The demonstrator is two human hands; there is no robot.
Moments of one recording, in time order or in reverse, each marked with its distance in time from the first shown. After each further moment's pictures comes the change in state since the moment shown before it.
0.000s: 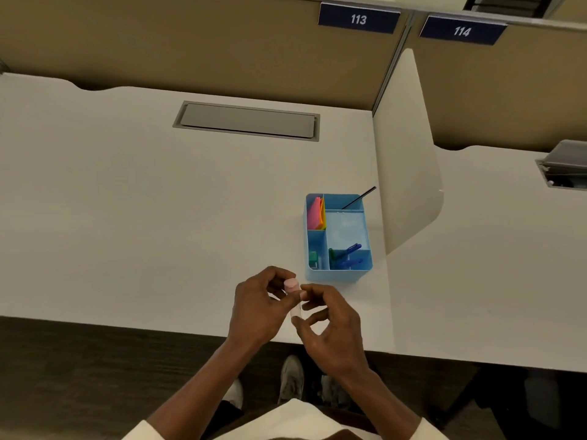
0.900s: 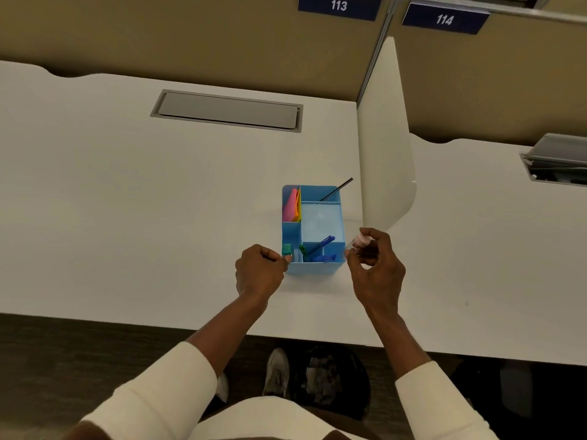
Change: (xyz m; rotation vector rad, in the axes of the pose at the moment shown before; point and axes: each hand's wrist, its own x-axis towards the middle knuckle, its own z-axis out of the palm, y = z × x) left_hand 0.063 0.018 0.075 -0.046 0.138 -0.465; right_hand 0.079 0.071 -0.097 -0.130 0.418 0.044
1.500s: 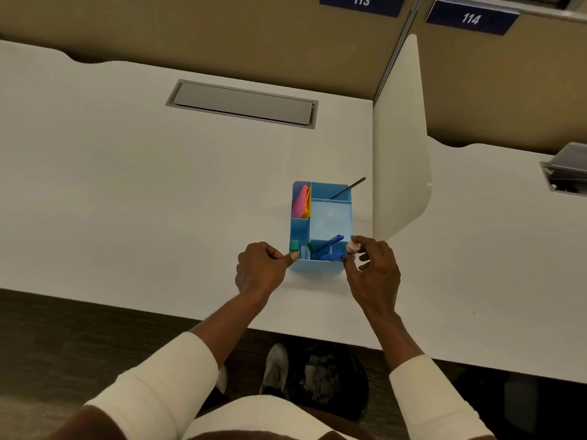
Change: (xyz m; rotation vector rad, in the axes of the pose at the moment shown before) left_hand 0.006 -0.010 -0.002 0.153 0.026 0.011; right_hand 0.001 0.025 0.021 -0.207 -0.102 -0.107
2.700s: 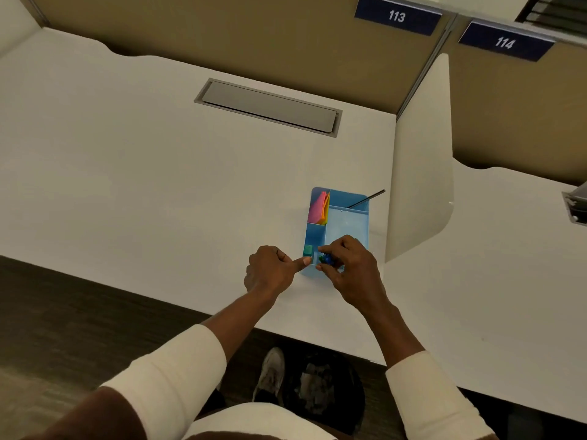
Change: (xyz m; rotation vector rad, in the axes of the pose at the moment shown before) left_hand 0.012 -0.012 0.006 0.062 -0.013 -0.064; right_hand 0.022 -0.057 0.006 -0.052 -0.496 -0.287
